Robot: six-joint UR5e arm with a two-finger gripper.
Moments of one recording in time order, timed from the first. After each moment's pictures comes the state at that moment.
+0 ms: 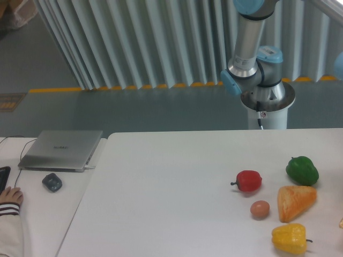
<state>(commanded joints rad) 2.76 -1.90 -1.52 -1.18 1.56 1.69</state>
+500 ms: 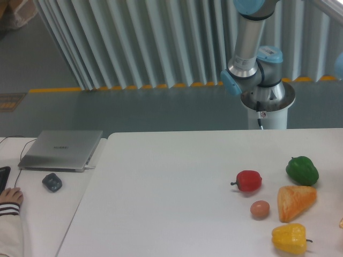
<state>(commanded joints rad) 2.77 -1.90 -1.51 -1.18 1.56 1.70</state>
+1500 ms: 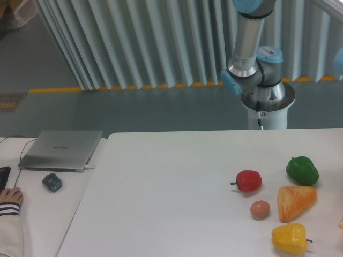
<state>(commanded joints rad) 2.76 -1.87 -1.52 -1.15 1.60 1.70</state>
